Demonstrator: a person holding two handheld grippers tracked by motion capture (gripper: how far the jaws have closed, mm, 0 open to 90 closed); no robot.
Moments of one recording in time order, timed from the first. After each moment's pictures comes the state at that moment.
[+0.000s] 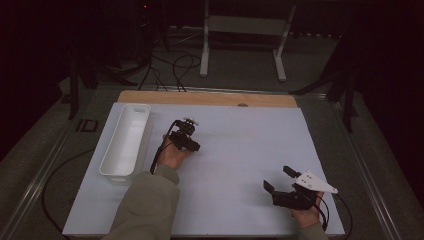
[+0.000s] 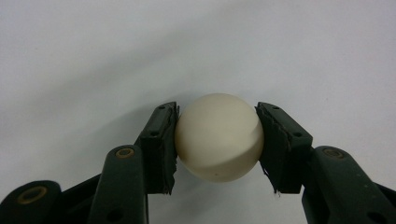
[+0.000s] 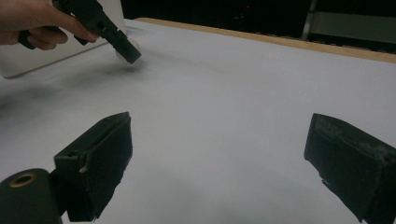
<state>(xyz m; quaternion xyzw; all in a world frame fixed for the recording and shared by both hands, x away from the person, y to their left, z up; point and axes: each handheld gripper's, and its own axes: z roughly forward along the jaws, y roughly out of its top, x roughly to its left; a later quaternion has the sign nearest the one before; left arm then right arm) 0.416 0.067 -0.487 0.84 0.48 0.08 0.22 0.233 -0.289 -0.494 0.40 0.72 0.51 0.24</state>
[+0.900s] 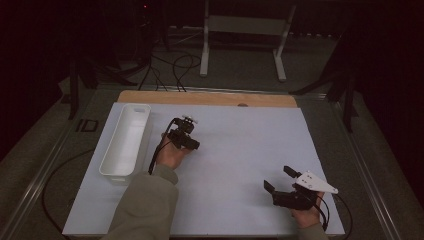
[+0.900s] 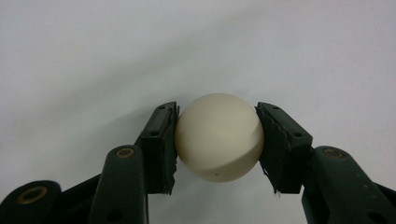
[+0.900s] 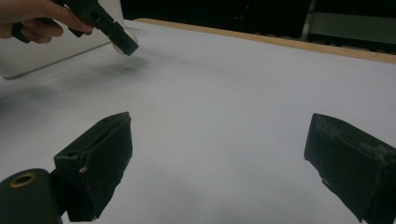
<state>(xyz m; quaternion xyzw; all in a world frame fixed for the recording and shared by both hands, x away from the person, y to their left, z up) 0.412 0.071 -0.474 0.84 0.48 0.09 0.23 0.233 -0.289 -0.494 0.40 0.72 0.51 0.24</state>
